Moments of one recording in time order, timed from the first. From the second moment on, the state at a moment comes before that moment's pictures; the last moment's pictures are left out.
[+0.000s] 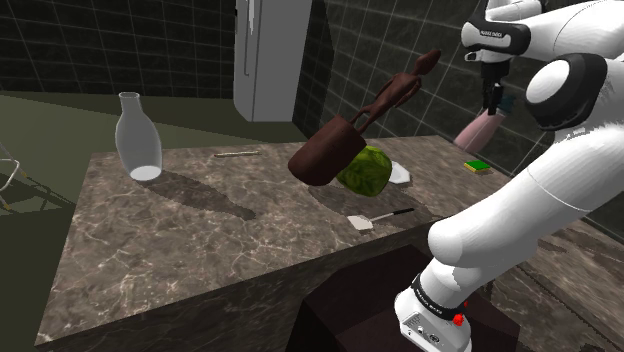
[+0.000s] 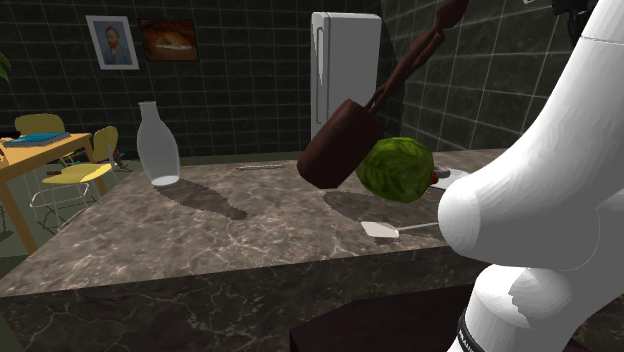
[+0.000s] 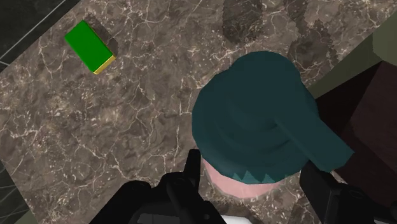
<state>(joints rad) -0.57 -0.18 -0.34 -1.68 -0.49 1.51 -1.41</state>
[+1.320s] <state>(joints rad) -0.57 -0.22 -0.36 -1.99 -0.52 1.75 -1.30</state>
